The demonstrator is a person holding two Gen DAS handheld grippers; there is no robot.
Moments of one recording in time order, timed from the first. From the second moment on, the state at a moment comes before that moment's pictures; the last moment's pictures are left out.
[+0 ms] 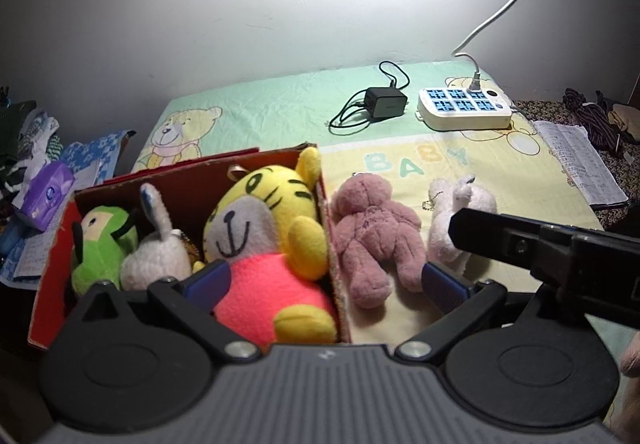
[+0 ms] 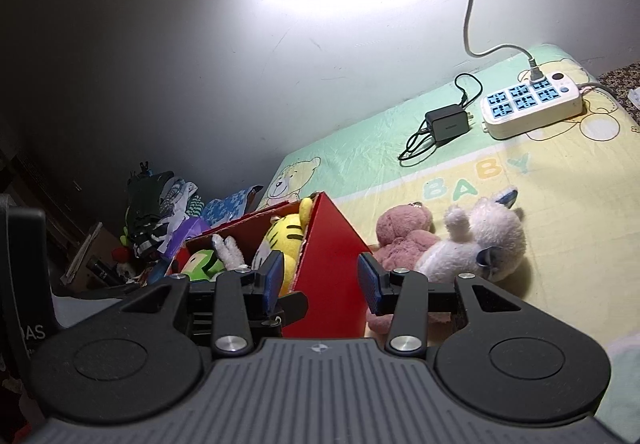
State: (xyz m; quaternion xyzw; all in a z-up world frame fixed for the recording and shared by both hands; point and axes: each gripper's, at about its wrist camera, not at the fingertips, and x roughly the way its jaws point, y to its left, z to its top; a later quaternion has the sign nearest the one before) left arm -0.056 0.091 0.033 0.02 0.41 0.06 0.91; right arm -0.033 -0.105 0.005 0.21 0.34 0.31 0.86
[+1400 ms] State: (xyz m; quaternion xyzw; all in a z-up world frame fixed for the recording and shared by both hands) left arm -0.002 0.014 -0.037 0.02 0.48 -0.03 0.88; right arm 0.023 -0.193 -0.065 0.27 0.43 0.26 0.83
